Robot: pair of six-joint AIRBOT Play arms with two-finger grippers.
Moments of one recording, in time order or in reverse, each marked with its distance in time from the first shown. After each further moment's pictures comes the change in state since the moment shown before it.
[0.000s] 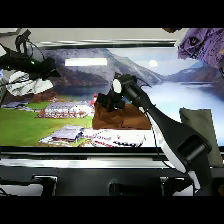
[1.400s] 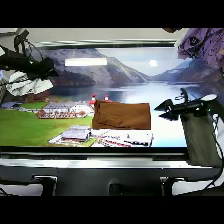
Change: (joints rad) left arm 0.016 0.000 0.000 0.001 0.000 0.001; right arm -0.955 0.121 -0.636 0.657 0.115 -1.046
